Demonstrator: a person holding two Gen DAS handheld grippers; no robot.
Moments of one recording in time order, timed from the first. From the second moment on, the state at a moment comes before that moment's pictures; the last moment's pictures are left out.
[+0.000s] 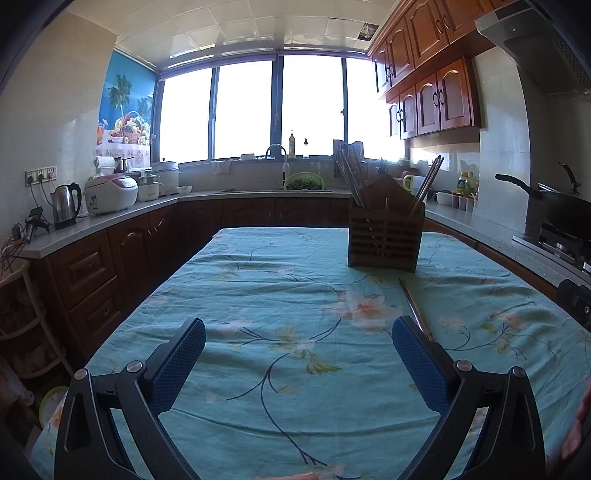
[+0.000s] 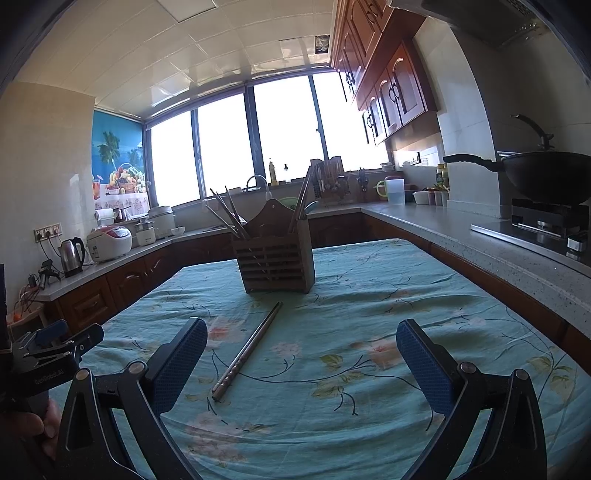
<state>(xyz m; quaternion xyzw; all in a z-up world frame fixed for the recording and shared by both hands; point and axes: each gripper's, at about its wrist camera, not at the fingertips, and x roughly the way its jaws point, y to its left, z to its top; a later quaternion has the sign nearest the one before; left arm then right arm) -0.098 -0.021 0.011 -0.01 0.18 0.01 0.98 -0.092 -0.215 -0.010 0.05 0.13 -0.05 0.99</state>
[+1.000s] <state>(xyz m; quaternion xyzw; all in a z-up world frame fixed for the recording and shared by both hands) -0.102 -0.028 0.012 0.00 0.18 0.00 0.98 -0.093 -0.214 -0.010 0.05 0.13 -0.05 0.99</state>
